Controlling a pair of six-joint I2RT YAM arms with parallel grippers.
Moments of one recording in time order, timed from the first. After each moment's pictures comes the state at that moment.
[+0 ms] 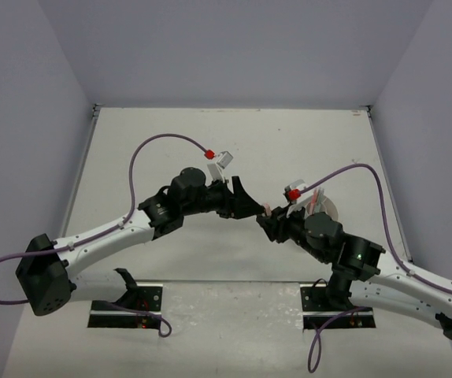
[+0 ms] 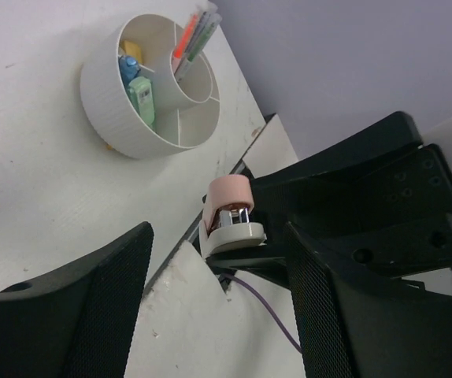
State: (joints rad) left arm -0.88 1.24 0.87 0.07 0.32 -0.87; right arm 1.10 0.67 0.64 -0.29 0.38 0.37
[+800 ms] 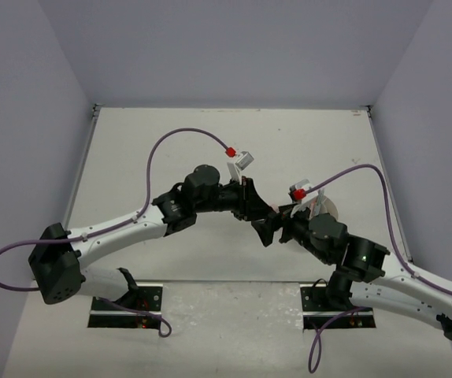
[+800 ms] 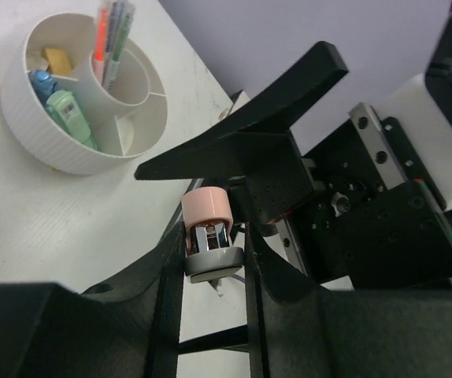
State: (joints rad) left arm -0.94 1.34 0.95 0.14 0.40 -0.81; right arm 1.11 0.63 0.64 -0.31 0.41 0.39
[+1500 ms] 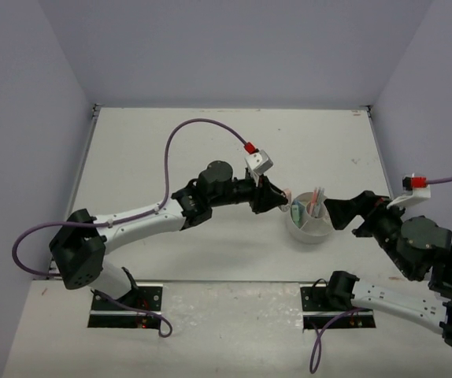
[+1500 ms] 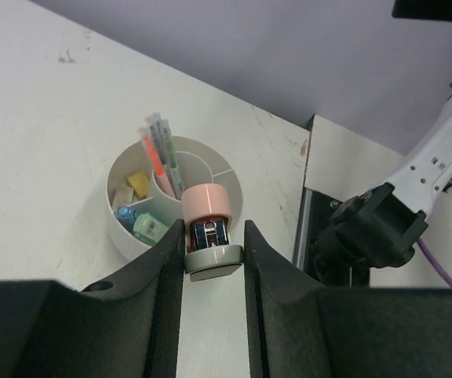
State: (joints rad) left arm -0.98 1.52 1.04 0.36 0.37 -0.29; right arm 1.11 0.49 1.23 -1.09 0.79 0.75
